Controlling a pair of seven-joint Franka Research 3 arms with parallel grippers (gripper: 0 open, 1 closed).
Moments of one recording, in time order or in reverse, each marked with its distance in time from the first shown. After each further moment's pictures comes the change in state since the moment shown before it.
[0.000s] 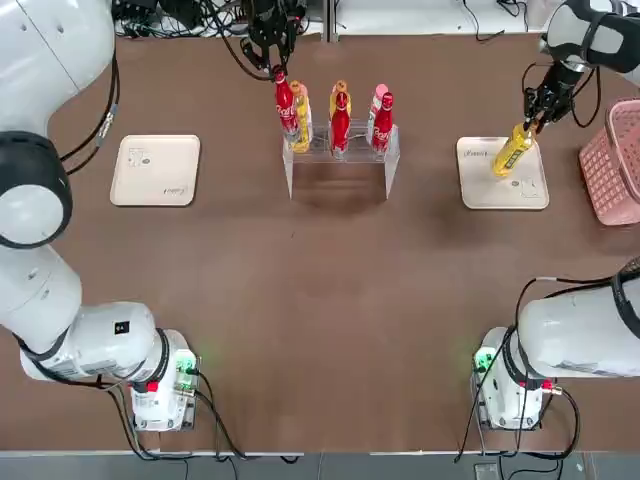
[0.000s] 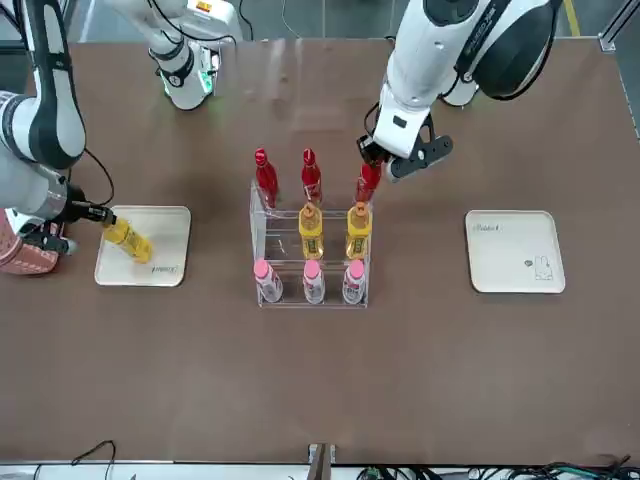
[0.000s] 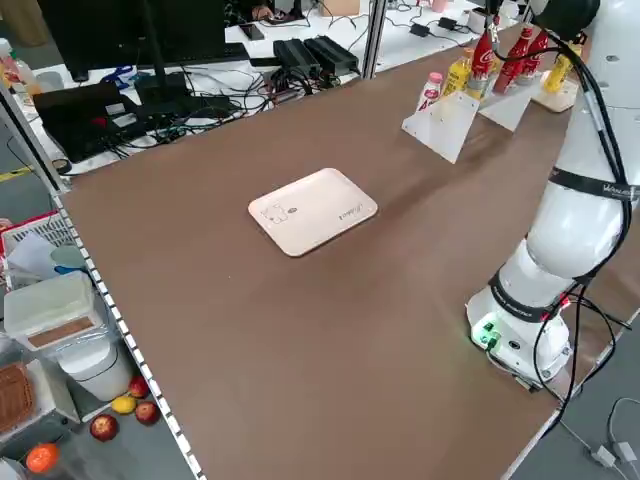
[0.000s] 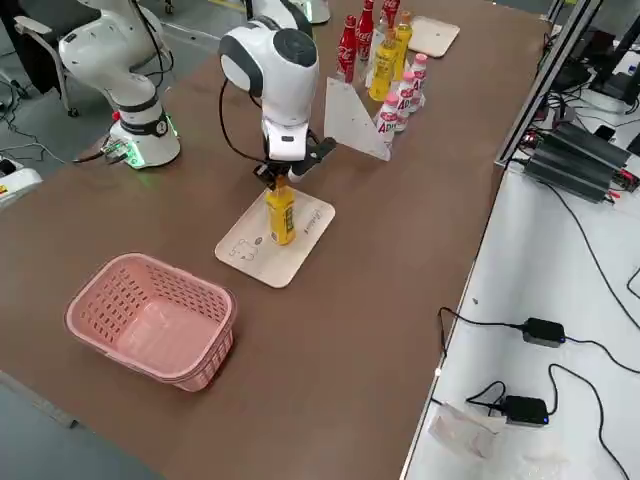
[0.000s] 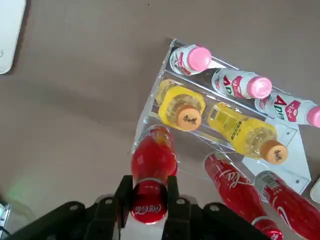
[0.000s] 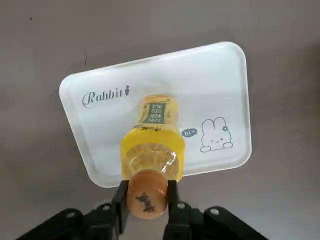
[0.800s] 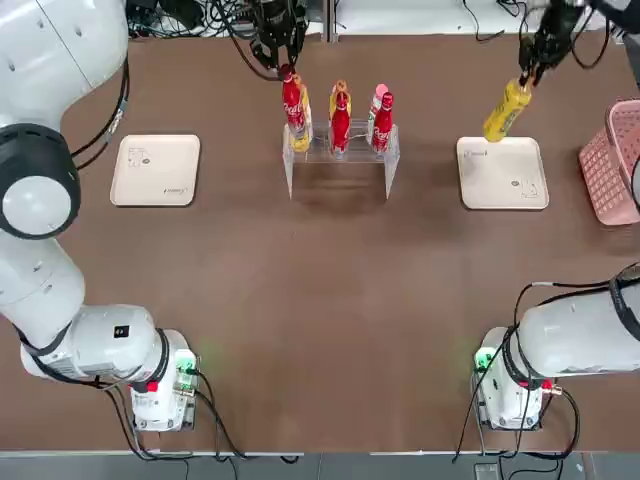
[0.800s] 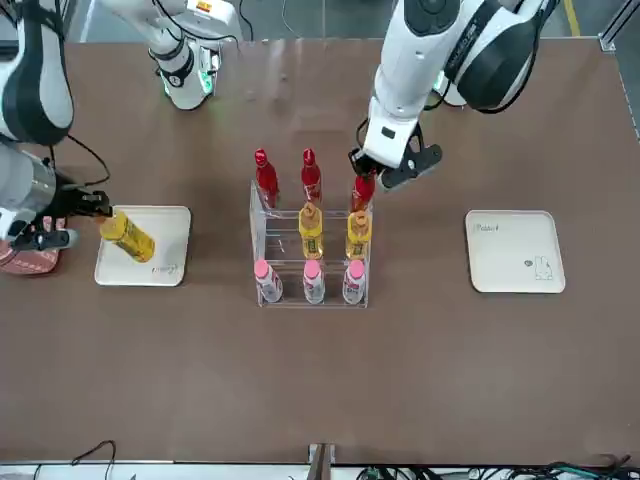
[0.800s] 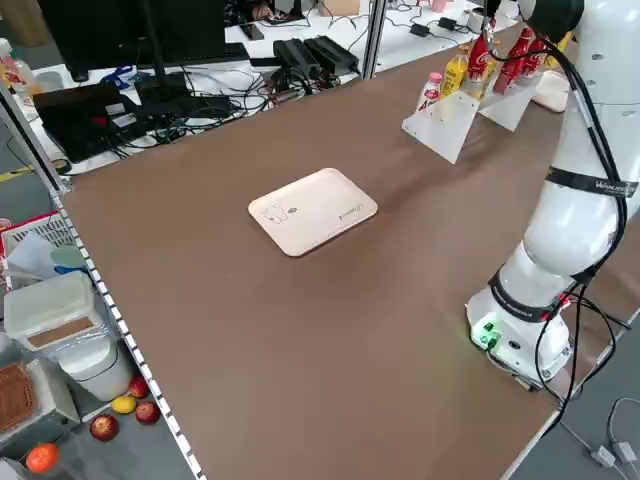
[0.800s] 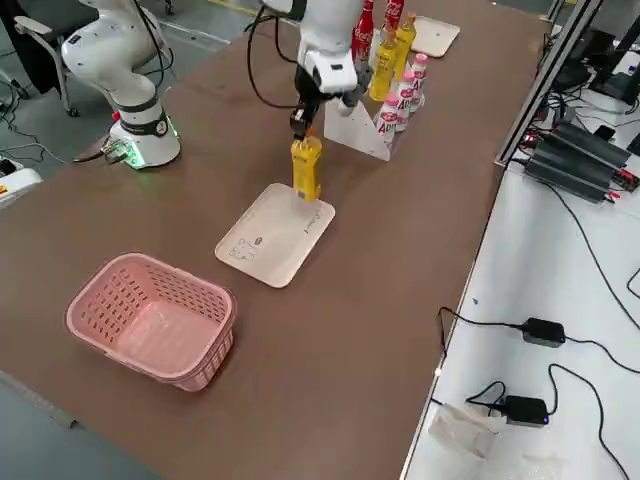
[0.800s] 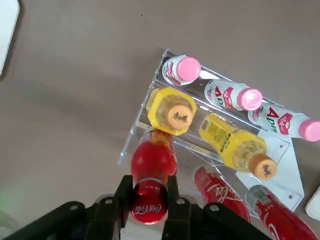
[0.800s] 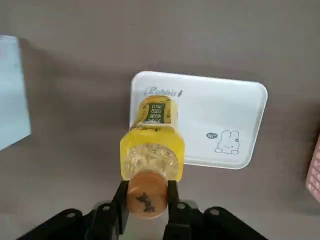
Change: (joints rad) left arm -0.062 0.048 0.012 0.026 0.082 0.032 -0.071; right arm 0.163 -0.011 0.009 0.371 0.002 -0.378 -0.137
